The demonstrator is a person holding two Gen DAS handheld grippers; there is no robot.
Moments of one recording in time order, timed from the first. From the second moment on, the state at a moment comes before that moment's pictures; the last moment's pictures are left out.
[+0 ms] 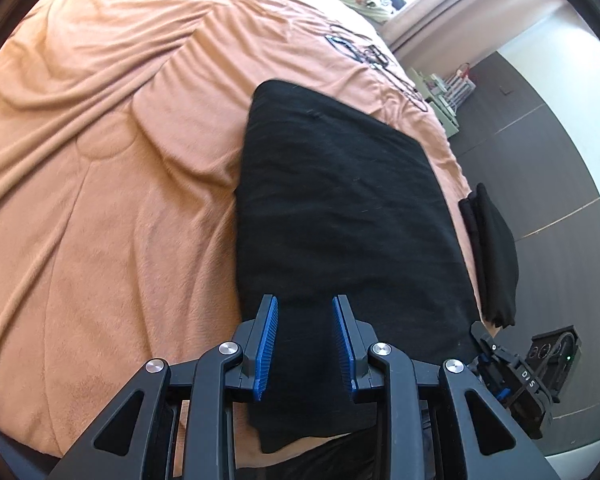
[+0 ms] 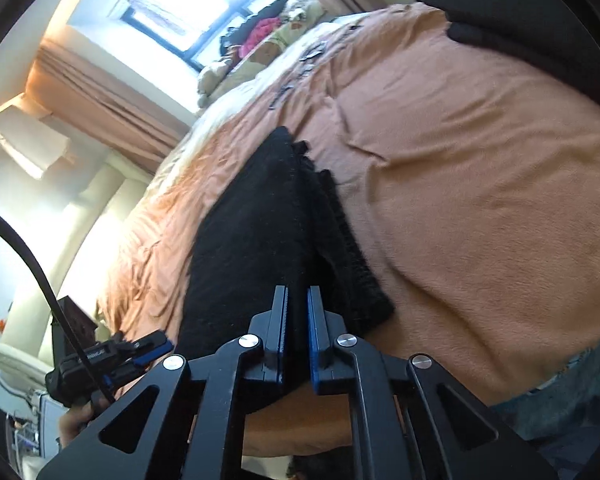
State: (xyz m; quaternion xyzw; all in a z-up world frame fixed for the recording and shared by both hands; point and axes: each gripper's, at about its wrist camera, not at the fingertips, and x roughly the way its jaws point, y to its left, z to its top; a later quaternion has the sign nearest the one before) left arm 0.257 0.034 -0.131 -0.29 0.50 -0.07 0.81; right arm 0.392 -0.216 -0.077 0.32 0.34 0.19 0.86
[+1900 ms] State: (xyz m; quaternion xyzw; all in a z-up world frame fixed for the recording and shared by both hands) left arm 0.210 0.081 -0.125 -0.35 0.47 -0.07 0.81; right arm 0.405 -0.160 -0.087 0.32 0.42 0.22 0.82
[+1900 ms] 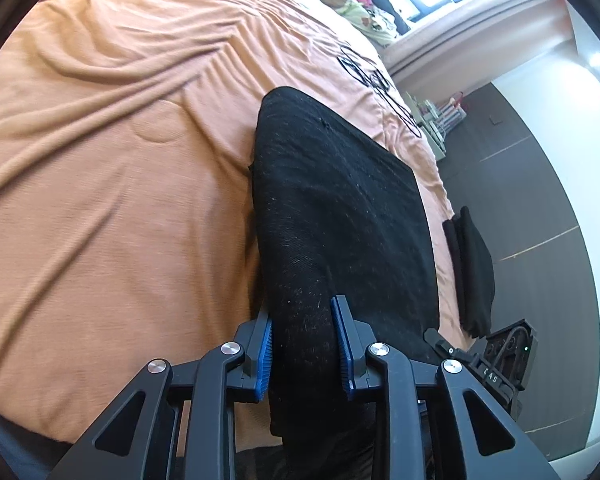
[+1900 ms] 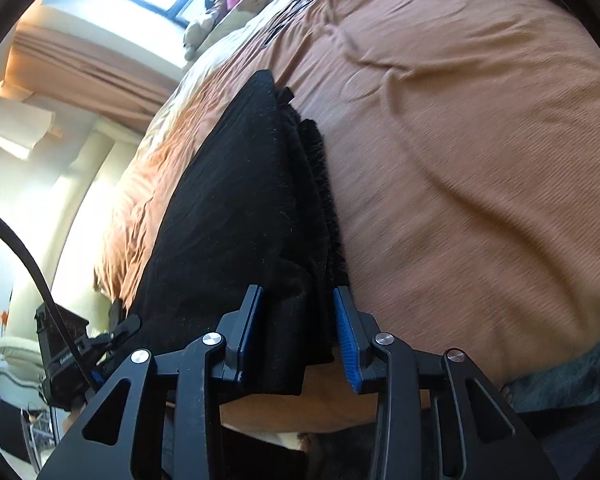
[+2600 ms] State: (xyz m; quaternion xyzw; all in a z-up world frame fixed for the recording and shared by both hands) left arm 0.167 0.132 -0.134 -0.33 0.50 -0.04 0.80; right arm 0.416 -0.123 -0.095 0.28 0.44 0.28 0.81
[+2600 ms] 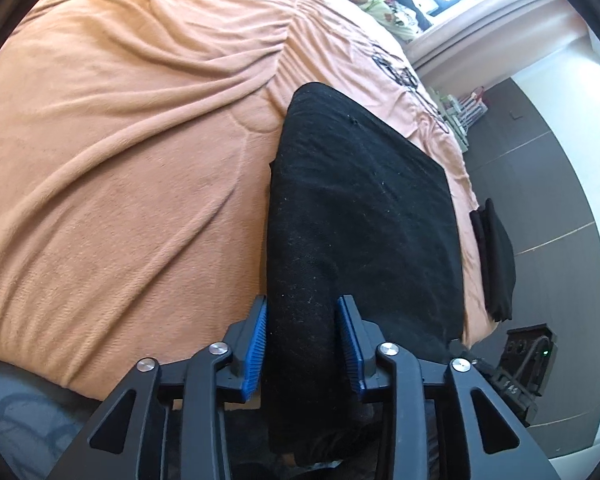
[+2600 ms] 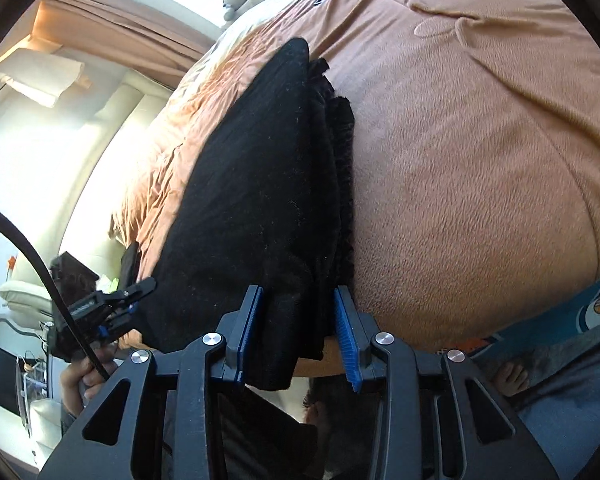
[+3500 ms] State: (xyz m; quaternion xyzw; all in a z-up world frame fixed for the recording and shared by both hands) left arm 0.234 0.154 -0.146 -0.33 0.51 -0.07 0.79; right arm 0.547 -0.117 -0.117 0.36 0.47 0.31 0.74
